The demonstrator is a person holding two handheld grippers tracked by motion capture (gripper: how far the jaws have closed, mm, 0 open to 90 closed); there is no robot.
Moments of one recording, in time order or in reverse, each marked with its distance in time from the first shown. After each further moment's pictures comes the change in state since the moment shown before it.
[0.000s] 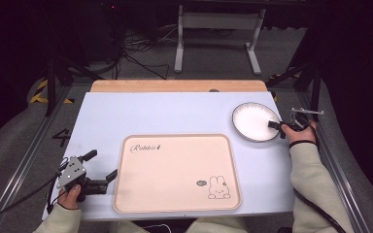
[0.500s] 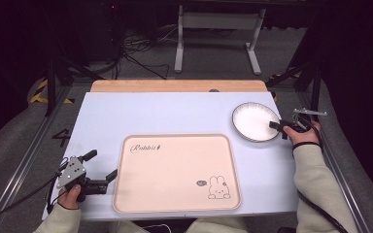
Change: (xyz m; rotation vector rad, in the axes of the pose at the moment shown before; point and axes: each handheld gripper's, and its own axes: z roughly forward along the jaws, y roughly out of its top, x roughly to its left) left arm 0.000 0.000 0.000 -0.001 0.000 -0.006; right arm -0.004 -0.001 -0.007 -0.030 0.006 -0.059
